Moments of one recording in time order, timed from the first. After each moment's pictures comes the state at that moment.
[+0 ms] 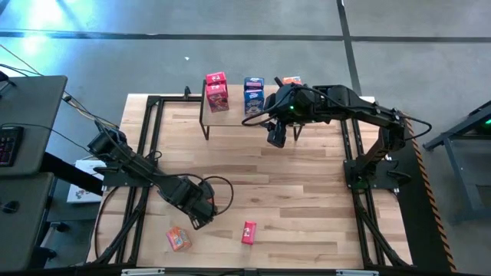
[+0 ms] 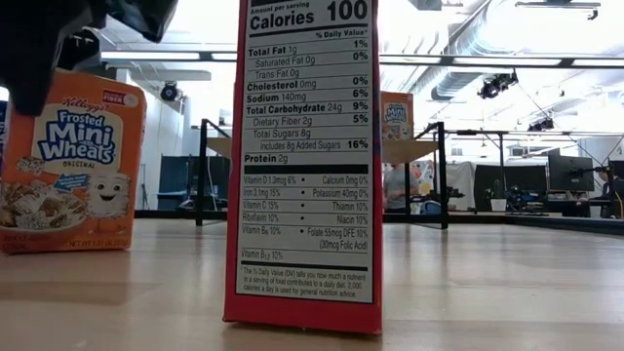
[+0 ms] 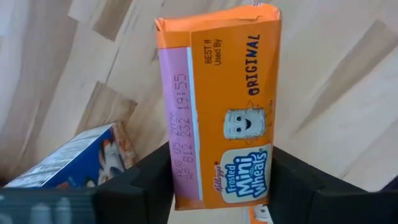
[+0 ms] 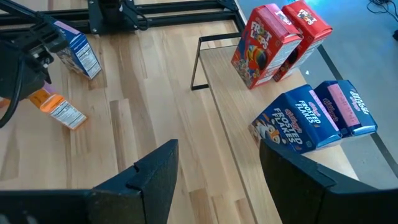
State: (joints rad) left arm -0.54 1.67 1.27 -1.16 -0.04 -1.06; right arm -0.06 1.68 2.09 -1.19 0.24 0.05
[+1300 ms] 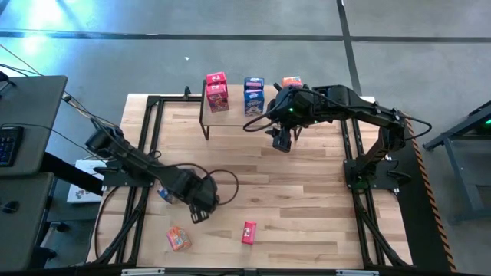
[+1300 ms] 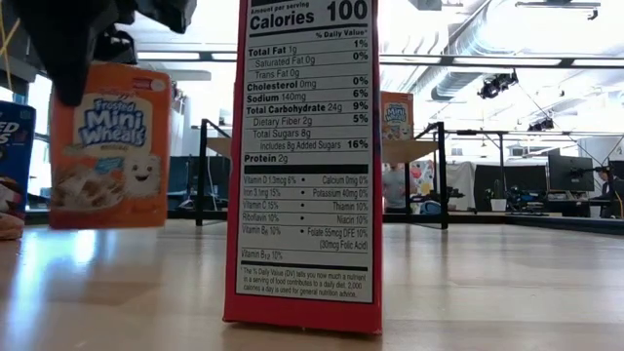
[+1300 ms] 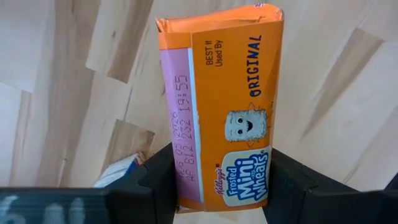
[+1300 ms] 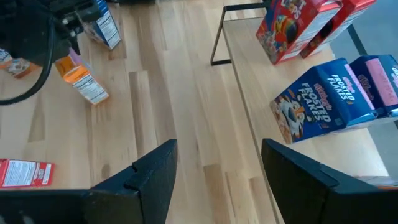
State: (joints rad) left arm -0.46 1.63 1.27 -1.15 -0.06 -0.83; right arm -0.06 1.68 2.09 -1.28 0.14 0.04
